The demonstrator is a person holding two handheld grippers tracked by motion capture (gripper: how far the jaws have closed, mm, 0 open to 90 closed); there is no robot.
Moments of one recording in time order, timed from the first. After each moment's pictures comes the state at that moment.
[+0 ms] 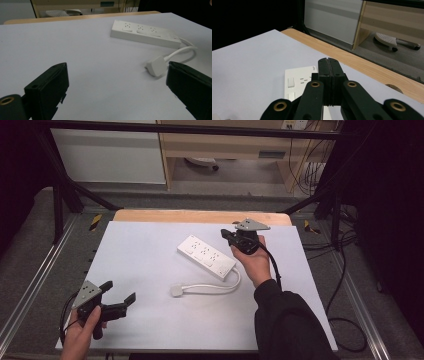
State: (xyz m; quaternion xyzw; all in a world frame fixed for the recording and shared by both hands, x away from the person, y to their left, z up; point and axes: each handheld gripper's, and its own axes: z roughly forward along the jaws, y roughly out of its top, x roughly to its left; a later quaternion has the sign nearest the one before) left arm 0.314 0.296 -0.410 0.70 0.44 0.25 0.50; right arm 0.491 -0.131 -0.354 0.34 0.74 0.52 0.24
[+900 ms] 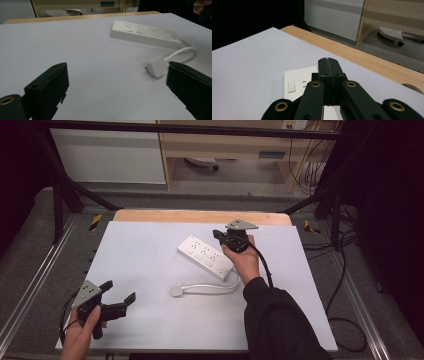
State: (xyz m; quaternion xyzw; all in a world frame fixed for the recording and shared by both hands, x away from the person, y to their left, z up) left arm 0.314 0.297 -0.410 0.70 0.45 0.25 0.50; right arm 0.511 -0.108 -0.375 0.36 0.74 0.52 0.23
